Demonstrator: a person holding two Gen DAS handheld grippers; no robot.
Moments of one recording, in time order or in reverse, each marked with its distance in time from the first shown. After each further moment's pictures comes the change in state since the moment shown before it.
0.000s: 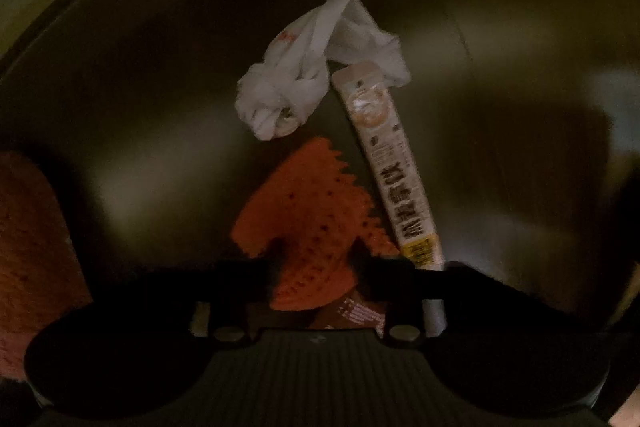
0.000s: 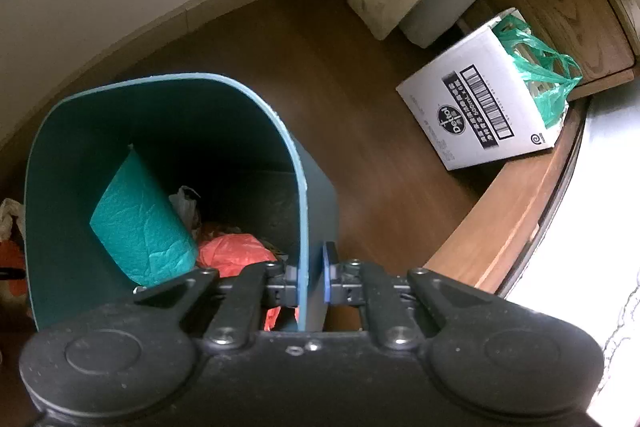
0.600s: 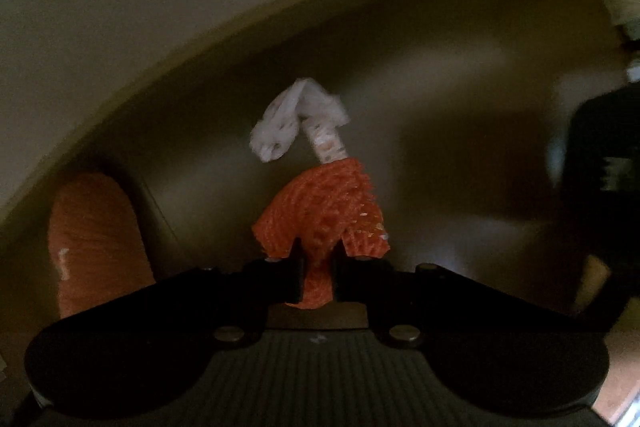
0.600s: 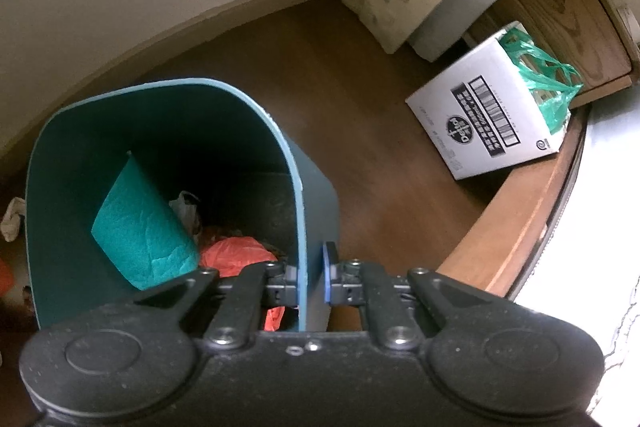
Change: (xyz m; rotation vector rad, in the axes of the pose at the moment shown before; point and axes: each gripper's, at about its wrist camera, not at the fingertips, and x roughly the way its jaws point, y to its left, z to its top) left arm -0.153 -0.018 -0.036 0.074 -0.123 -0.024; right arm -0.014 0.020 -0.016 -0.005 -0.075 0.019
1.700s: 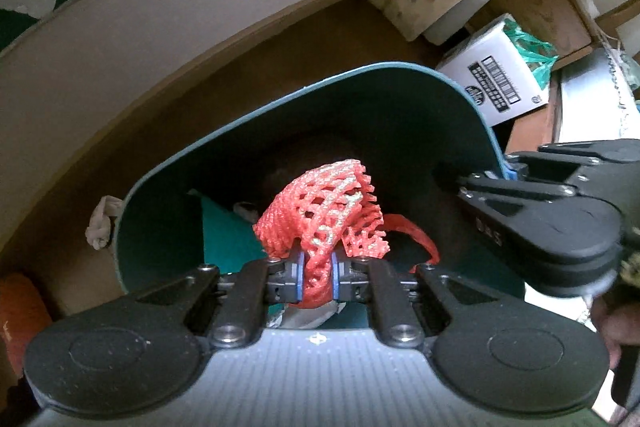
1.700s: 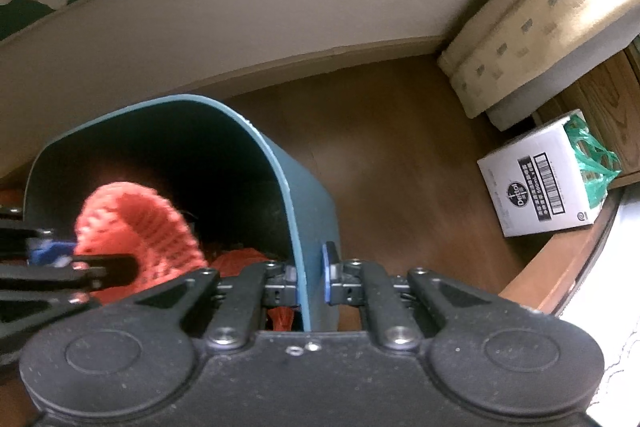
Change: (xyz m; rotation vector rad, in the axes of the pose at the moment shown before) left arm -0.151 -0.186 -0.012 0.249 -0.185 -0.288; right arm -0.075 0.099 -0.021 -0.220 -0.103 0.100
